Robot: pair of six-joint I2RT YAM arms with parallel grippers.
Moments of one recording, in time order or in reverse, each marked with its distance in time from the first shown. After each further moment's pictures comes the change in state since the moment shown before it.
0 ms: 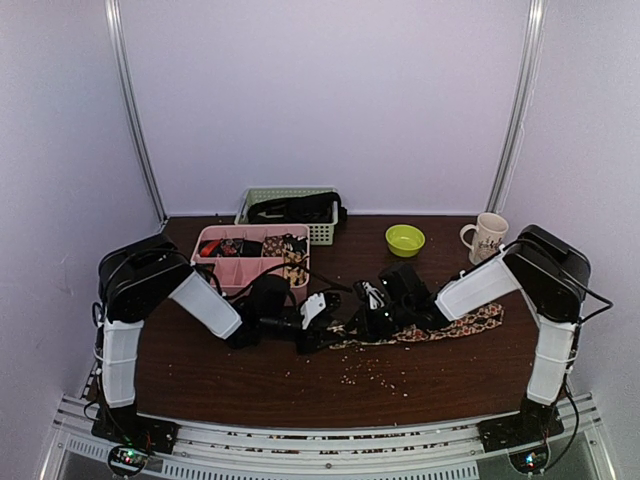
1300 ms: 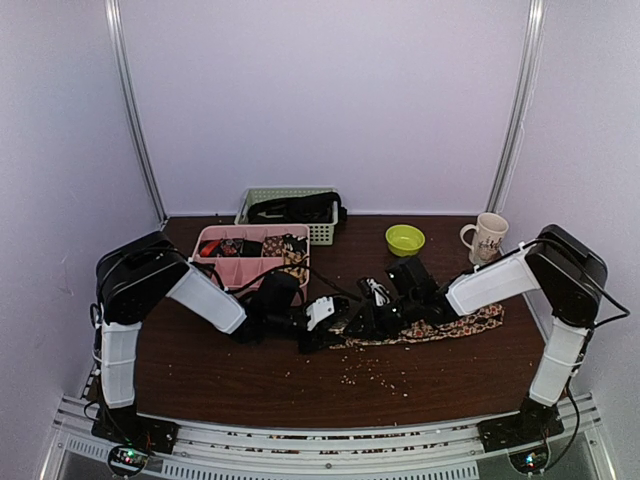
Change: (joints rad) left arm -0.013 -0.018 0.069 -0.220 -0.050 0.152; right arm -0.021 -0.104 -0.016 -0.117 -0.053 -0.015
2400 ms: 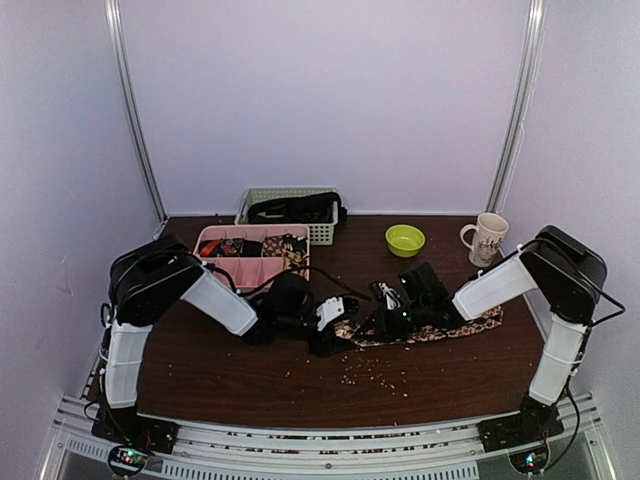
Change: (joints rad) left arm -0.029 0.074 0.074 0.066 -0.001 -0.043; right arm -0.064 0.020 -0.088 0.105 -0.017 -0.027
